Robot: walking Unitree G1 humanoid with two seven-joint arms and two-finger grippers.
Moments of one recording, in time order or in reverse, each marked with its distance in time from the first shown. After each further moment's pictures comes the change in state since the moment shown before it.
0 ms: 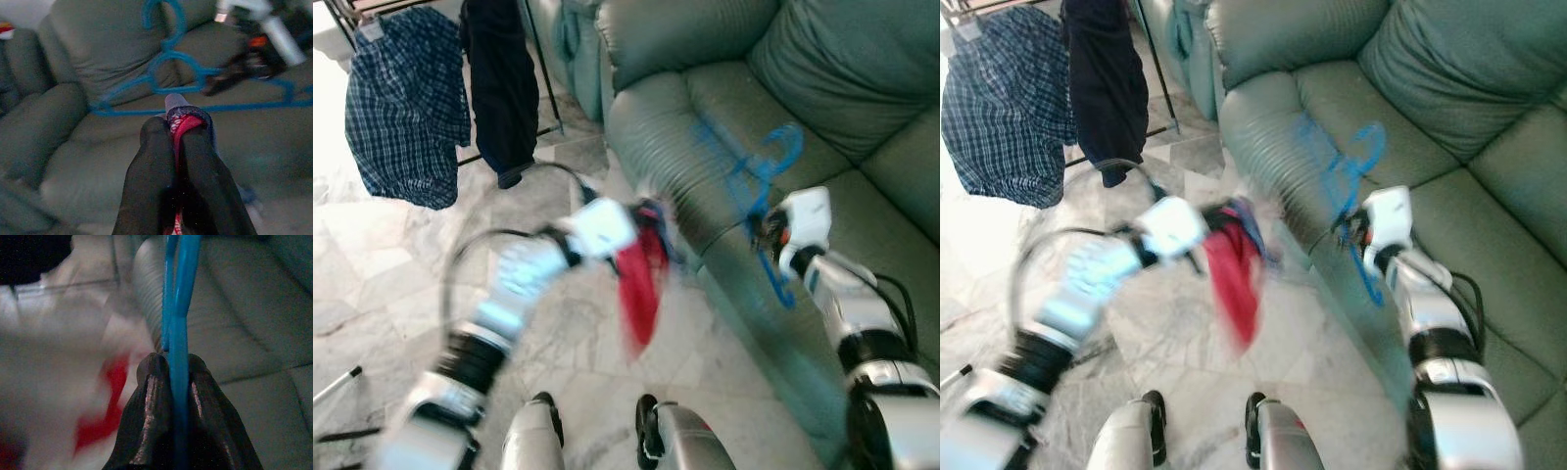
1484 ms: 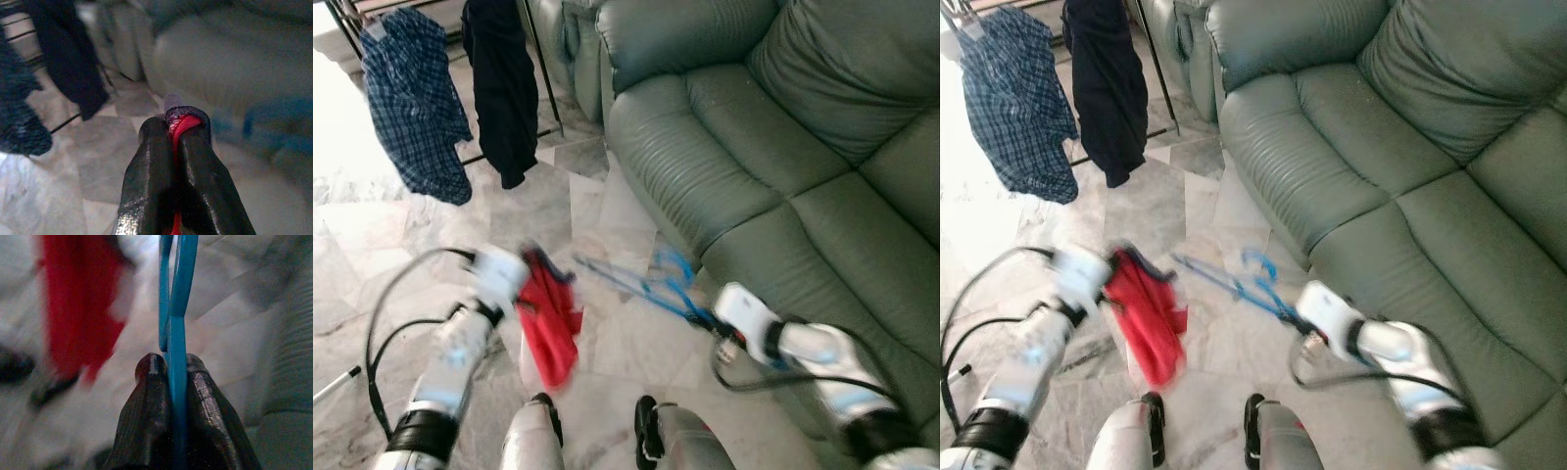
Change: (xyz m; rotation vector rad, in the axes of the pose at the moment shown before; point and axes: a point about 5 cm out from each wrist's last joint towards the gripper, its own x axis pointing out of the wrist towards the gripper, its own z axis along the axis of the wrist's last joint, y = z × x) left arm -0.122 0.001 -0.093 -0.386 0.353 0.706; right arm -0.057 0.072 -0.071 -0.432 0.158 0.609
